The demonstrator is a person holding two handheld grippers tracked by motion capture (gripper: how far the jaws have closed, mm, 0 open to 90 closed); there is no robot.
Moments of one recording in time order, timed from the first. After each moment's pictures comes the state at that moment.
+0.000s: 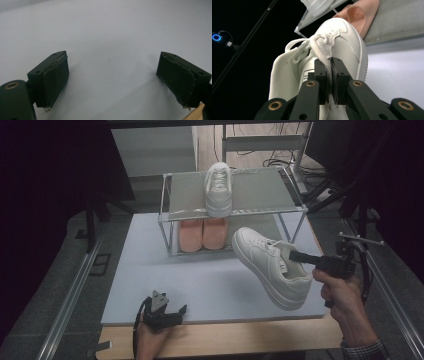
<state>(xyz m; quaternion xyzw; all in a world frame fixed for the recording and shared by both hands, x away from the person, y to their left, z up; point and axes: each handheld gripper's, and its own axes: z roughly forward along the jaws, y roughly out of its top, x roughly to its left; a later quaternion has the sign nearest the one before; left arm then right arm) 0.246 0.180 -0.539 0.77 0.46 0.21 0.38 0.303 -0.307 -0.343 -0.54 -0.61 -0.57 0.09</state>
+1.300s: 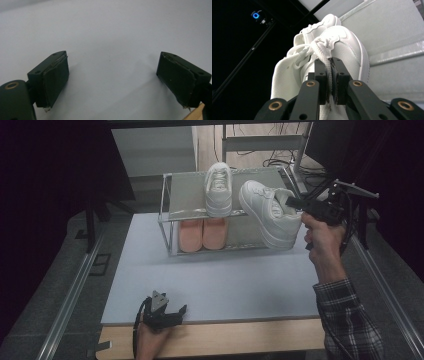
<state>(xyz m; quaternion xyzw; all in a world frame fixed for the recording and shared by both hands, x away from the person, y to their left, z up) 0.247 0.180 -0.539 0.77 0.46 0.21 0.38 0.402 -0.281 -0.283 -0.60 -0.54 -0.60 -0.01</state>
